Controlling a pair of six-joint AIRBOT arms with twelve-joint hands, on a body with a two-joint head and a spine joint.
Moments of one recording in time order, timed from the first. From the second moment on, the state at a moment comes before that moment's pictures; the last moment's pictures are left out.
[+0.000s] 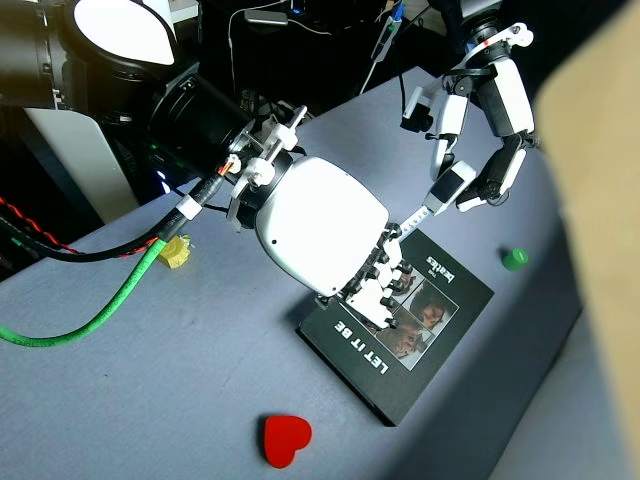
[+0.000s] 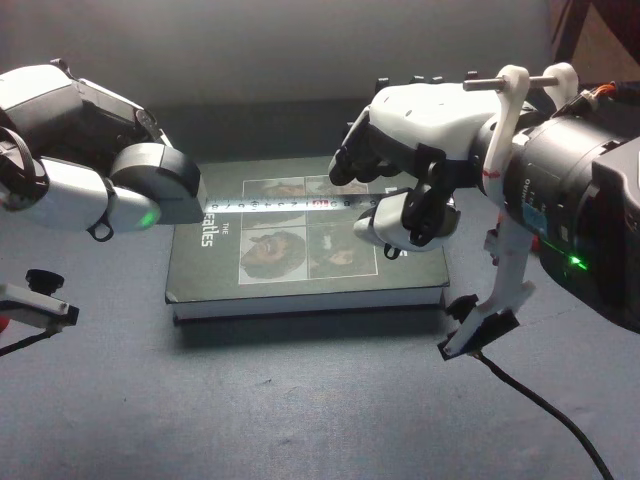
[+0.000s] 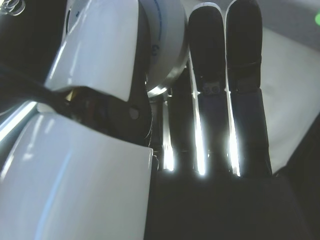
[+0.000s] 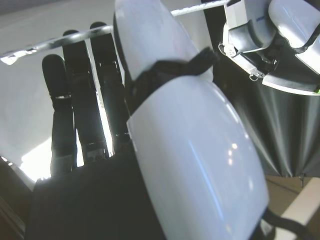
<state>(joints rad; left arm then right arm) 0.51 -0.71 0.88 -1.21 -0.33 1.35 -0.14 -1.23 0.81 -1.47 -0.81 0.88</state>
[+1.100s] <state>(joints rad) 0.51 -0.71 0.88 -1.21 -0.33 1.33 -0.15 -1.23 0.82 -1.51 -0.81 0.91</state>
